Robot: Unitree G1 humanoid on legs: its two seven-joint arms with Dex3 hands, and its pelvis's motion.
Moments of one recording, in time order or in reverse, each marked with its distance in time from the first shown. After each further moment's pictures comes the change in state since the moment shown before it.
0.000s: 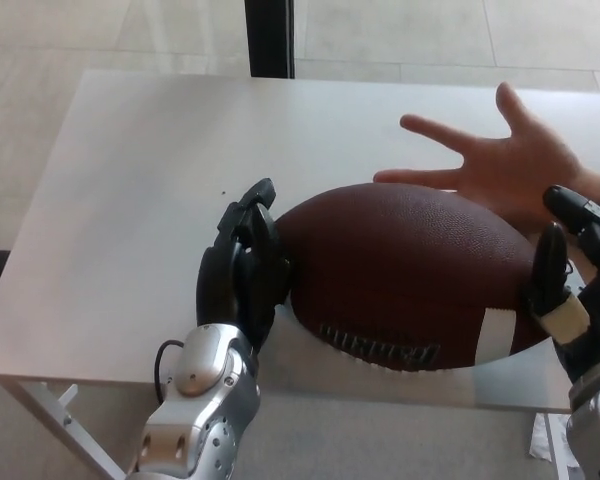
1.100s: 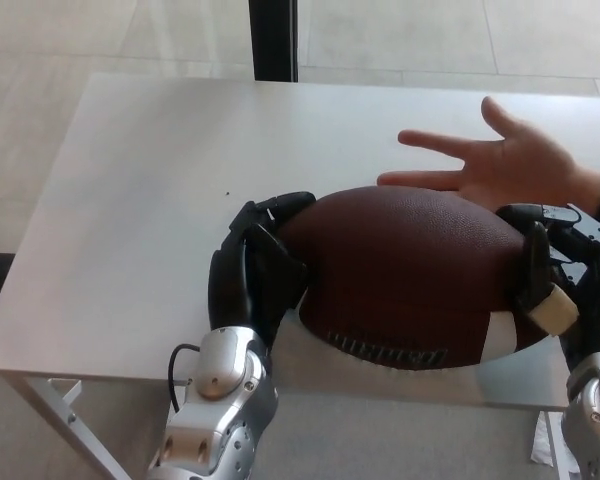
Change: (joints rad) left_arm -0.037 -0.007 -0.066 0.119 0.010 -0.130 0.083; right_arm -0.054 -0.063 0.054 0.187 -0.098 -0.181 -0.017
